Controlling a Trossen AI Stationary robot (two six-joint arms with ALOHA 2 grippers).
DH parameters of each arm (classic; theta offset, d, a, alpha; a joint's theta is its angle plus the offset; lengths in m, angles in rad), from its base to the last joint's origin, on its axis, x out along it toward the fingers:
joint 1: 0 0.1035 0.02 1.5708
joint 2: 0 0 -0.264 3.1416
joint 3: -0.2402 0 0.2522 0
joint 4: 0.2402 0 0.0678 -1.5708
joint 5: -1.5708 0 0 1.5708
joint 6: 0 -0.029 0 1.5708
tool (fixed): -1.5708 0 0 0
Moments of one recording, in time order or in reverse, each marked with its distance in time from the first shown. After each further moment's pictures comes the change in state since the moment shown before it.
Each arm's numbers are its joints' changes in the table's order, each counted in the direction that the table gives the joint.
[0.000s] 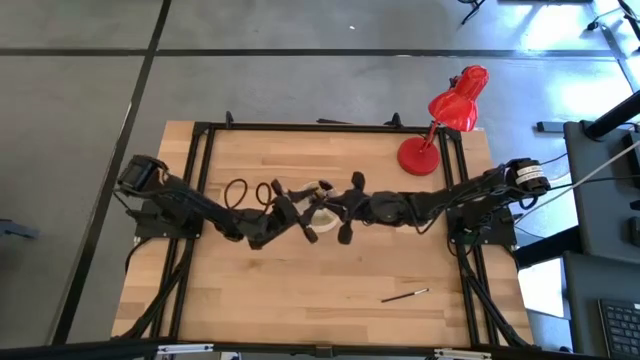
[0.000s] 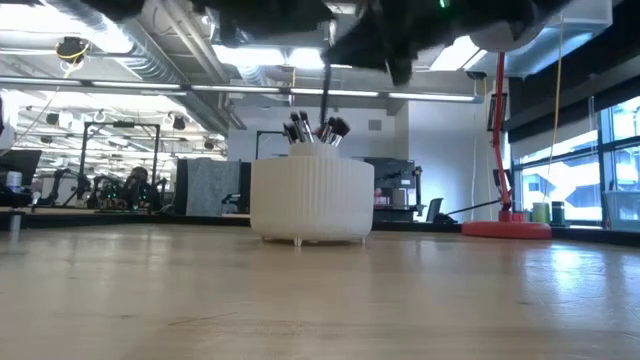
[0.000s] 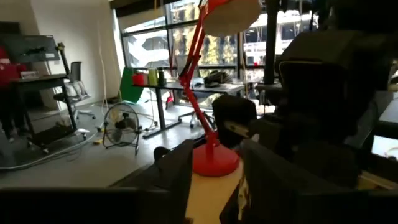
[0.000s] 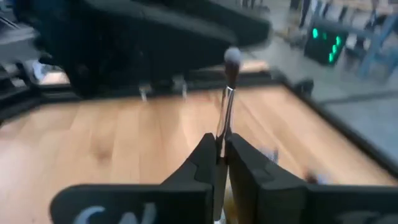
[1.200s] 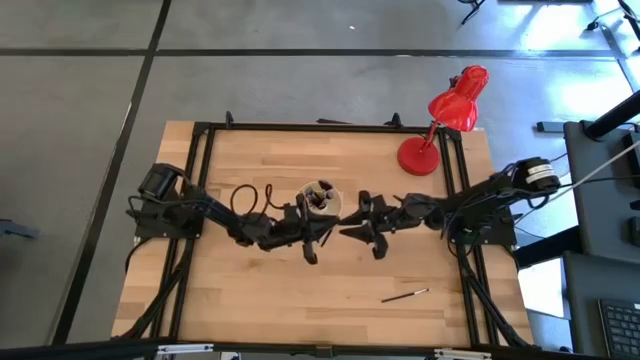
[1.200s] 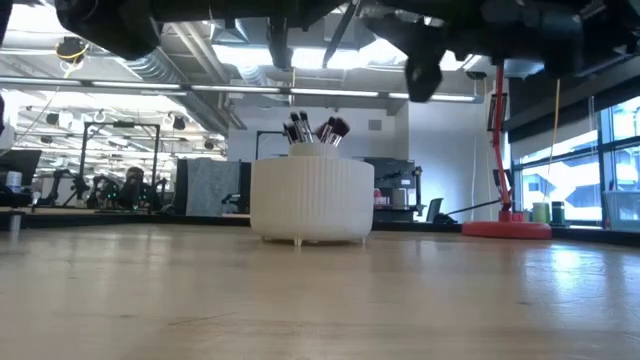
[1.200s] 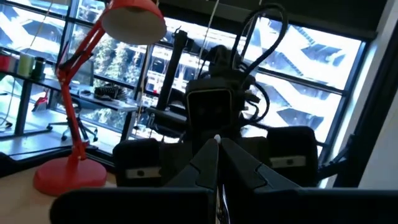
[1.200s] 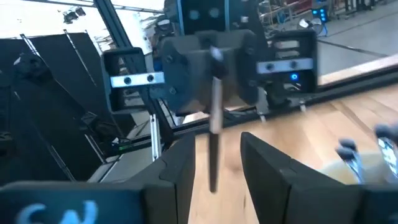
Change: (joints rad) left arm 0.018 -0.190 -0.006 -0.358 0.427 0.293; right arm 0.023 0.091 0.331 -0.518 -0.409 -0.320
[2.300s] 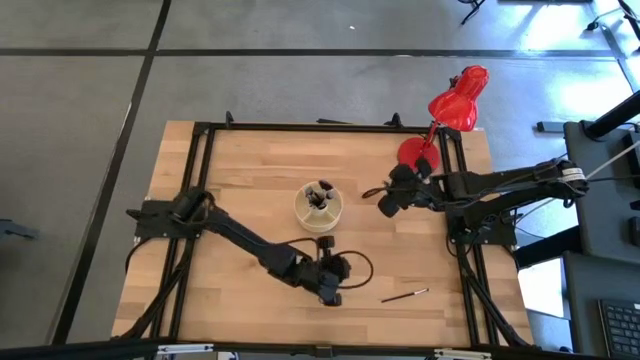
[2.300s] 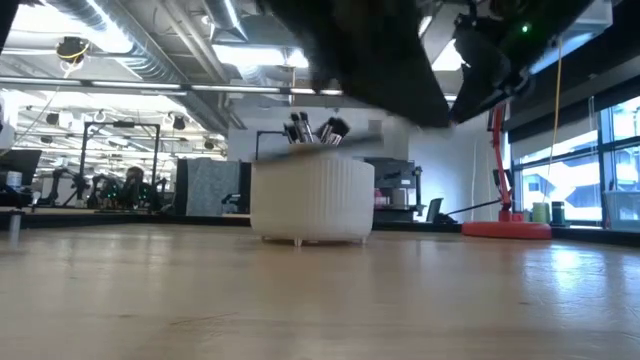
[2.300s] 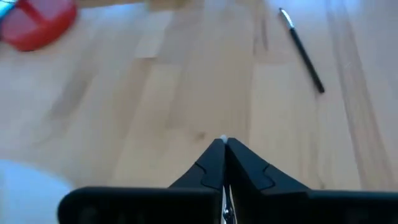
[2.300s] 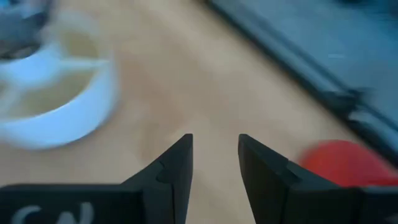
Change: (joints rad) left arm -0.128 -0.281 -0.682 1.515 -0.008 0.157; right arm -0.100 0.325 -0.304 1.620 0.662 -0.176
